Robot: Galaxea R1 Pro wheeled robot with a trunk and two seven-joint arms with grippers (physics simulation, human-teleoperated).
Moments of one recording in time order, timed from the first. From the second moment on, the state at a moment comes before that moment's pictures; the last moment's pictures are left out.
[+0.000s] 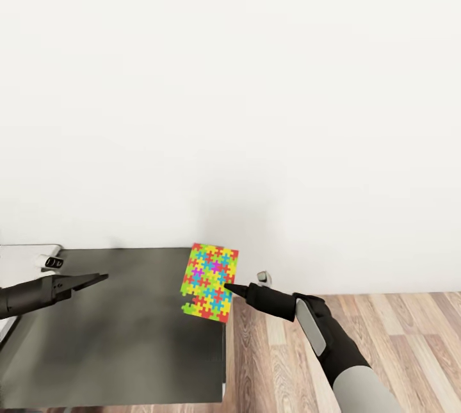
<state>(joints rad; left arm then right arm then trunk) -0.40 0.52 0.31 -1.23 0.31 0.96 -1.57 -0.56 0.08 0.04 -0.84 -0.44 0.69 0.86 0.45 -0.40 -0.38</state>
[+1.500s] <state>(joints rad) -0.39 0.53 0.33 -1.30 0.31 0.96 -1.57 -0.56 0.07 0.04 -0.84 -0.44 0.69 0.86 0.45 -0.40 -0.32</state>
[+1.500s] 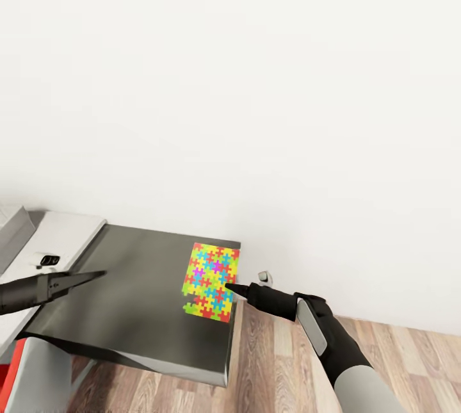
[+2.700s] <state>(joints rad) -0.39 0.55 0.33 -1.32 0.32 0.97 -1.57 -0.56 0.08 0.04 -0.84 -0.43 0.69 0.85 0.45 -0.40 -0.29</state>
